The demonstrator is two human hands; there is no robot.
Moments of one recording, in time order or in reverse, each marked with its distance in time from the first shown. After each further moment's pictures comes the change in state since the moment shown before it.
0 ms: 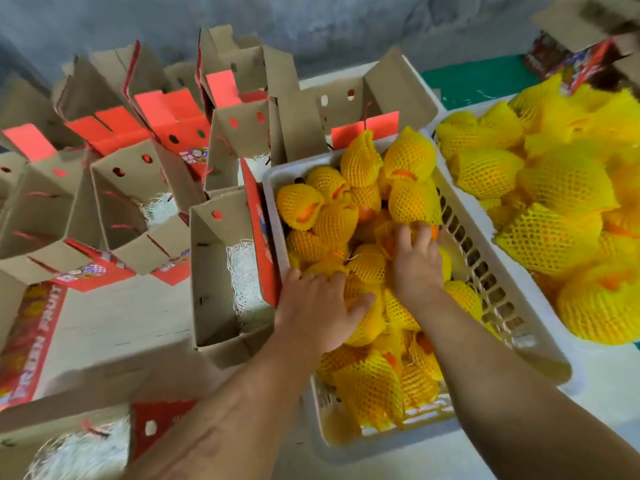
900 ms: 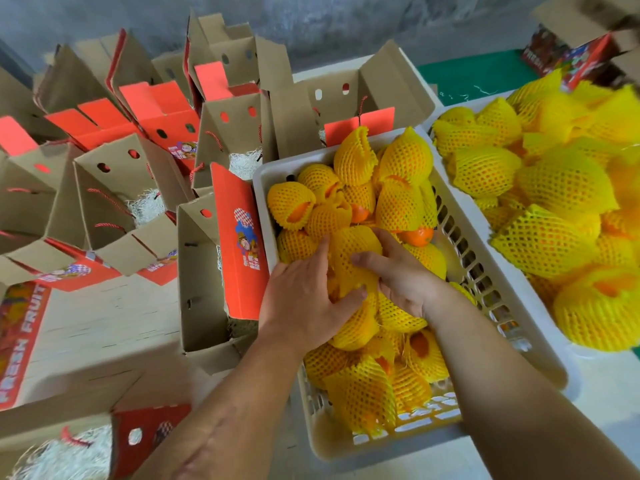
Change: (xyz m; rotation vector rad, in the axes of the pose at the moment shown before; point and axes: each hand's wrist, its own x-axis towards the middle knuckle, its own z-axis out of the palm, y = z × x) left_hand 0.005 -0.010 -0.003 -0.364 0.166 -0.031; right_hand -0.015 -0.017 -0.051 1.533 -0.632 0.076
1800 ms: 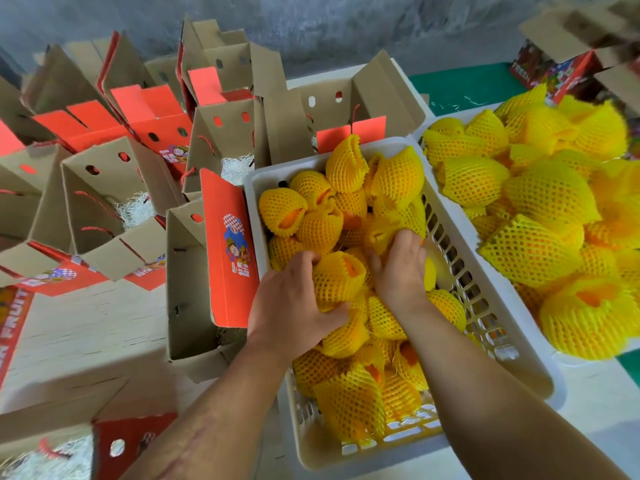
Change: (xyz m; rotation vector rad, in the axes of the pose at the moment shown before) left_hand -0.003 -0.001 0.000 -0.071 0.110 0.014; right_hand 0.036 0.032 -0.026 -1.091 0.758 -0.327
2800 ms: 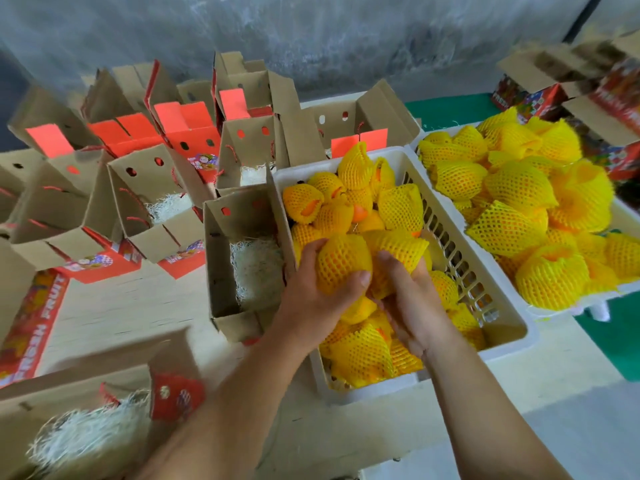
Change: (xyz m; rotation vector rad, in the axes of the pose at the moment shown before) left_hand -0.066 0.030 -0.048 -0.897 -0.025 -0.220; right_hand -0.128 -0.058 -0.087 1.349 -0.391 0.255
